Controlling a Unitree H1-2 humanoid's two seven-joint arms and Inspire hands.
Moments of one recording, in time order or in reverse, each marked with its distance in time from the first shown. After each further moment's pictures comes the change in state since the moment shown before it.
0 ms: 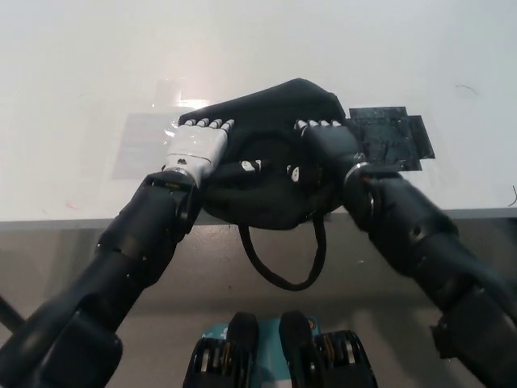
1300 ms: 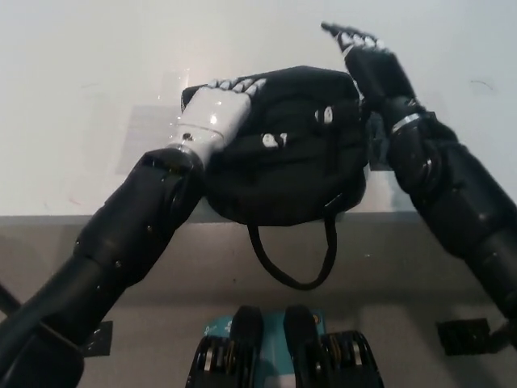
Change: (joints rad) left_arm 0.059 0.107 0.018 -0.549 -0.048 0.009 -0.127; right_arm 0.085 -0.203 -0.268 -0.646 0.041 0.075 0.041
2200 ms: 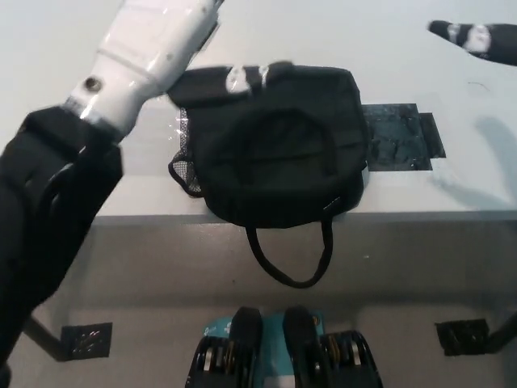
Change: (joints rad) left_arm 0.114 0.175 0.267 -0.870 -0.092 0.027 -0.257; right_arm 0.238 -0.200 -0.421 -0.991 0.313 0.303 0.285
